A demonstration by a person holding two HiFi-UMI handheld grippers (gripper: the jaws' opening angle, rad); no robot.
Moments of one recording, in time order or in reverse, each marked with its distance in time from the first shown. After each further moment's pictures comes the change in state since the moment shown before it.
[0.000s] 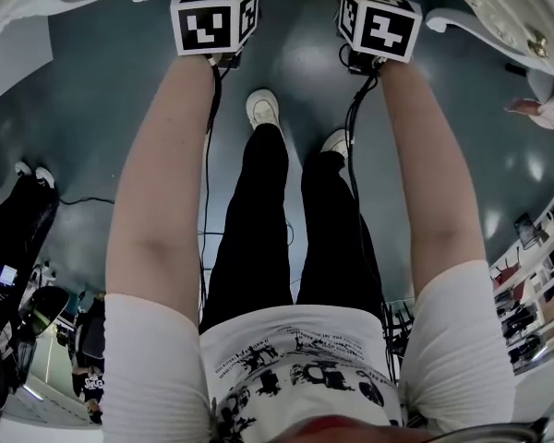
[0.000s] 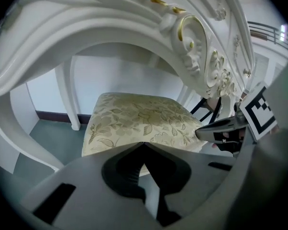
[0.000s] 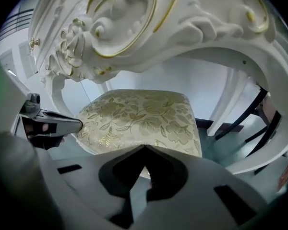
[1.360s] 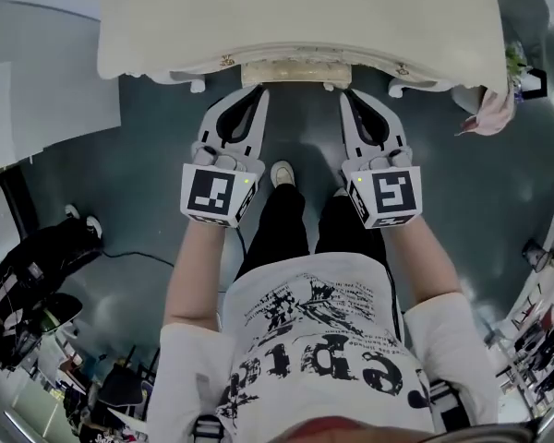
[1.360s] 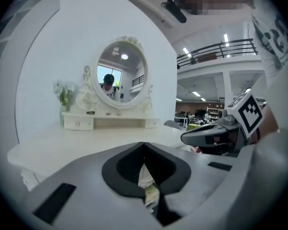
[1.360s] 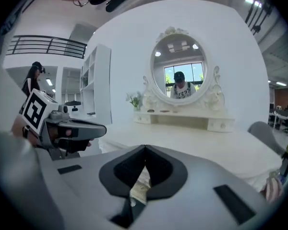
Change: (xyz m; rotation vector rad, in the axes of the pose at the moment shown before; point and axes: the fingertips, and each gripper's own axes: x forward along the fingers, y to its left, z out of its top) left arm -0.363 -0.156 0.213 0.249 -0.515 -0.170; right arm -0.412 0.070 0.171 -0.163 -0.555 0.176
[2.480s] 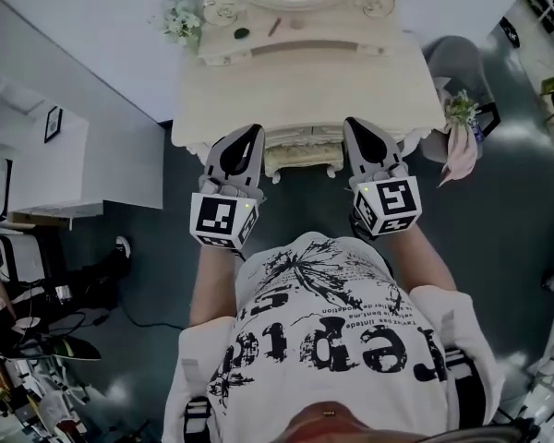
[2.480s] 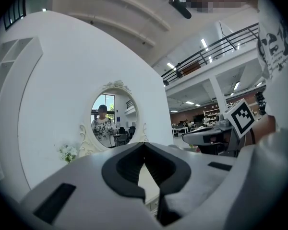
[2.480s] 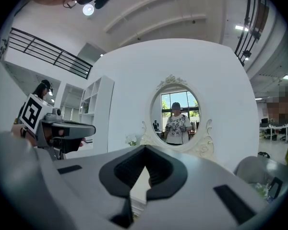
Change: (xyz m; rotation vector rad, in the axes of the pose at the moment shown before) left arm -0.142 -0.065 0.224 0.207 -0.248 0.020; right arm -0.162 0.026 0.200 -0.045 -0.329 -0.062
